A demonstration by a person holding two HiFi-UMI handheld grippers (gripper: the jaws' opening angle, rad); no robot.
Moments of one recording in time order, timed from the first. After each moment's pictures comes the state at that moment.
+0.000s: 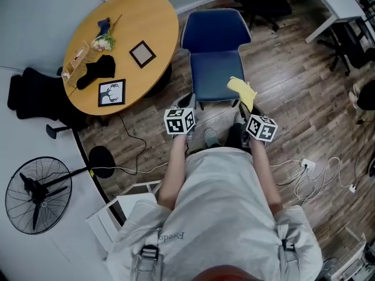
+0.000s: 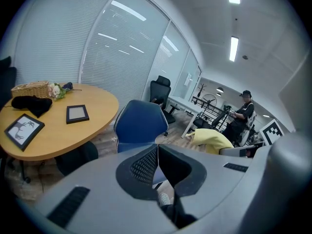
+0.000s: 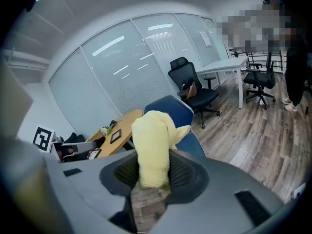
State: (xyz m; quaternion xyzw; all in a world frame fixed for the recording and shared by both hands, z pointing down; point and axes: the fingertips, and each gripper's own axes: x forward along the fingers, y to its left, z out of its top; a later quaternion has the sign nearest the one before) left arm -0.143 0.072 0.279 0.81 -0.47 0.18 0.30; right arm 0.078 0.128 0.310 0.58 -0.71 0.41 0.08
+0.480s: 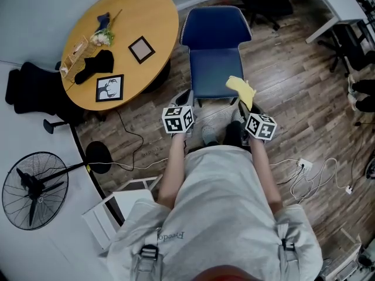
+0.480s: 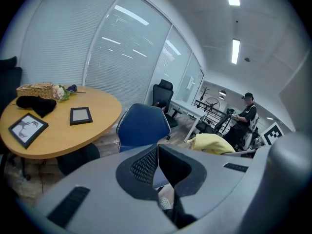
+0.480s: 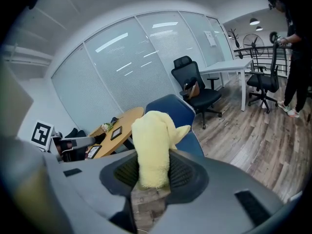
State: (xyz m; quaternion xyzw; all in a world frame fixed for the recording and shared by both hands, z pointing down) left arm -0.144 0.071 0.271 0.80 -0.49 0.16 0.29; right arm 0.080 0.128 0.310 0.57 -0.71 0.40 0.10
